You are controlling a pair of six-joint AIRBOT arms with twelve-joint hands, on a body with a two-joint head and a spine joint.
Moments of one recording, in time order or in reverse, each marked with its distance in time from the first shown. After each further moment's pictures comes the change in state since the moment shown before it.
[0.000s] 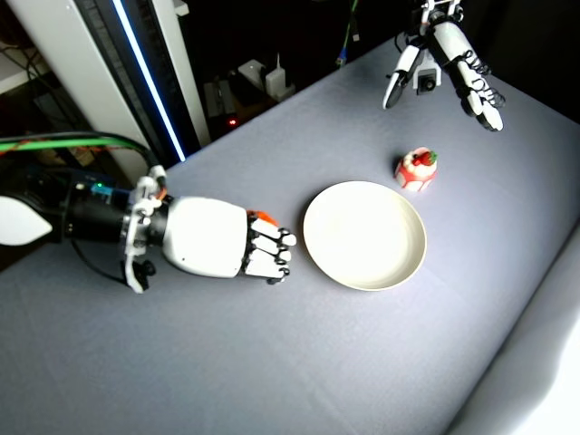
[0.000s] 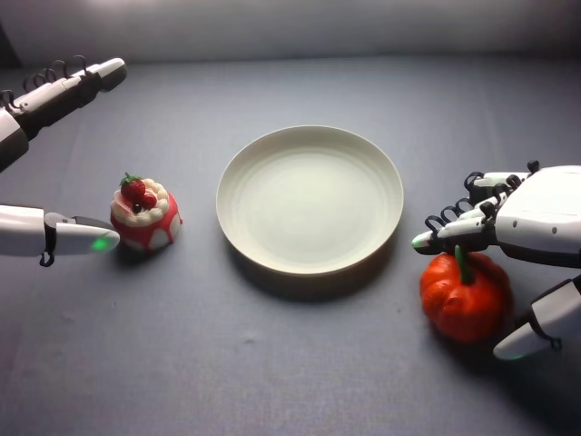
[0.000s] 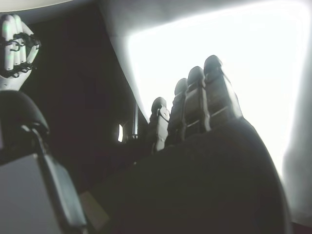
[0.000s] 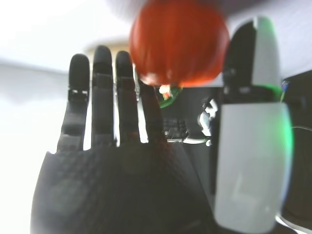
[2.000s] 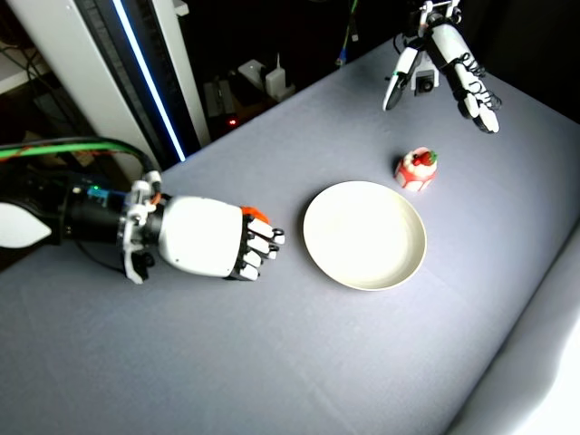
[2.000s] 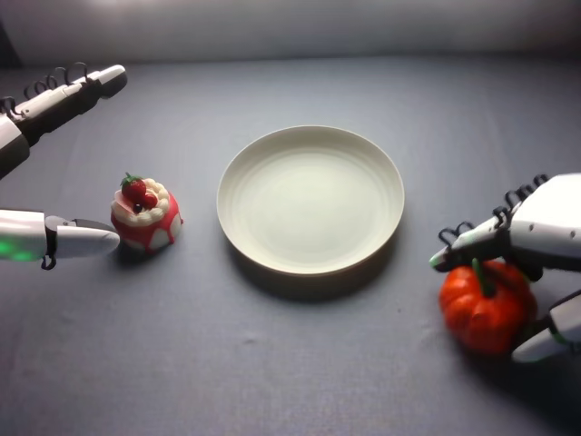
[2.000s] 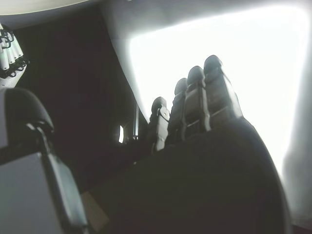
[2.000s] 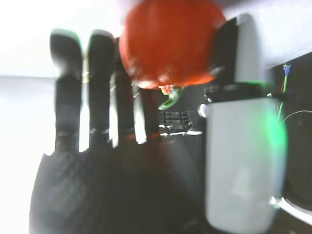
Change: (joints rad) left arm 0.014 -0.006 0.000 -0.010 0.000 0.000; right arm -0.016 0.053 -0.027 0.005 0.042 0.002
